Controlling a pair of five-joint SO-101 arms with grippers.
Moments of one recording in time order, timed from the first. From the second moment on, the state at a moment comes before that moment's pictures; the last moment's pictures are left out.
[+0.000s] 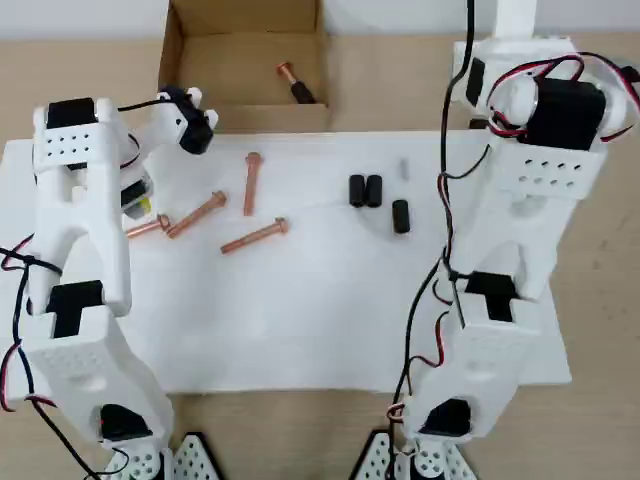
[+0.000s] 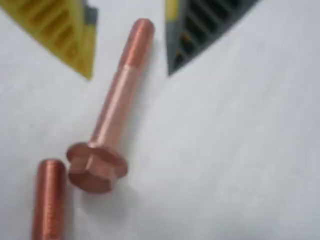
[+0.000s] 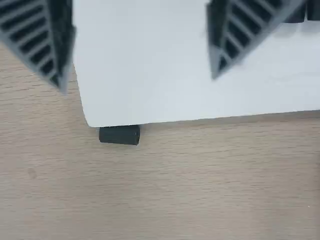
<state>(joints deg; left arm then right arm) -13.0 19.2 -16.3 88.5 -76.5 2.8 23.3 -77.4 101.7 -2.3</state>
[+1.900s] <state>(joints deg) -12.5 20.6 6.1 70.2 -79.6 2.8 23.3 -77.4 101.7 -2.3</state>
